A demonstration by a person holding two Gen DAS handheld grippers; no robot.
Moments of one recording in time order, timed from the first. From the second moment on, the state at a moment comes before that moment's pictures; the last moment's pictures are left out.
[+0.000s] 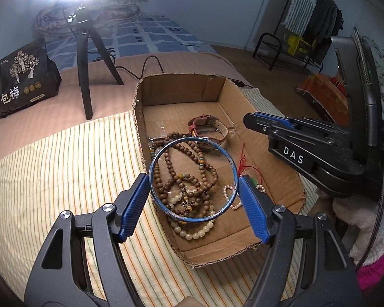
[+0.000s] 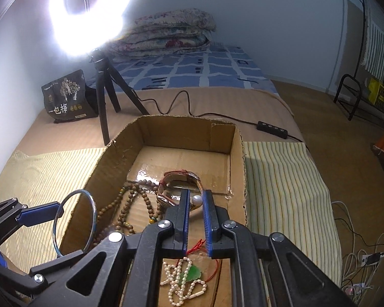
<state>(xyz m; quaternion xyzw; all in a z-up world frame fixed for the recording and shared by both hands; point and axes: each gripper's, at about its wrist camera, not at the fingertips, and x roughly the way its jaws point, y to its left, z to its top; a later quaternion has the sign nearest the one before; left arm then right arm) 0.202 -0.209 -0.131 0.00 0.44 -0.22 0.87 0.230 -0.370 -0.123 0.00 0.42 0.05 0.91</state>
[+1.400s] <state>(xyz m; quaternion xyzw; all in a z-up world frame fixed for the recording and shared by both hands) 0.131 -0.153 -0.053 0.02 0.36 -0.21 0.91 0.149 -0.340 -0.042 -0.02 0.36 0.05 0.93</state>
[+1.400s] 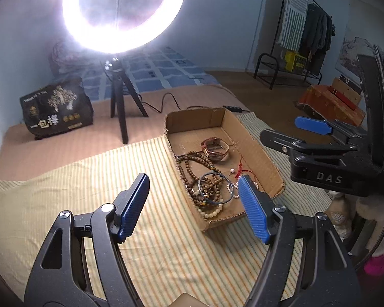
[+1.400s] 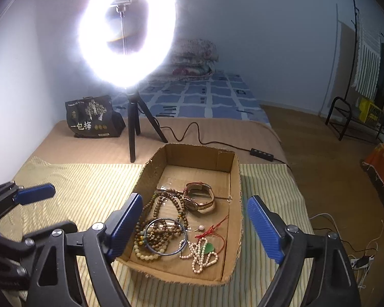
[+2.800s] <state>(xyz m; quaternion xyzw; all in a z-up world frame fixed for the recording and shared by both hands) 0.062 -0.124 -0.012 0.05 0.28 -0.18 0.94 0.061 -0.325 -0.005 -0.03 0.28 0.00 0.96</state>
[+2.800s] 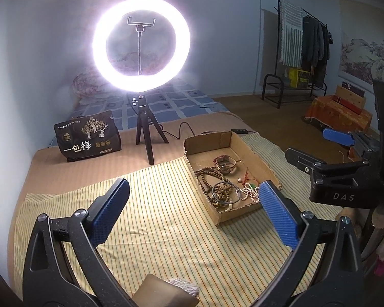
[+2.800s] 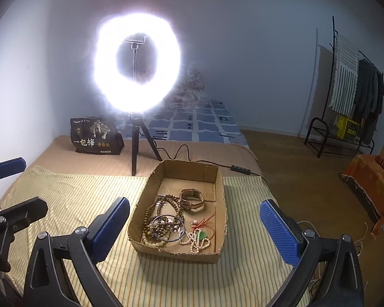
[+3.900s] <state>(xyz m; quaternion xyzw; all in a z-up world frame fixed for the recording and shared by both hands) 0.061 -0.122 -0.015 0.05 0.29 -0.17 0.94 0.062 -0.326 -0.010 -0.02 0.29 0.00 0.96</state>
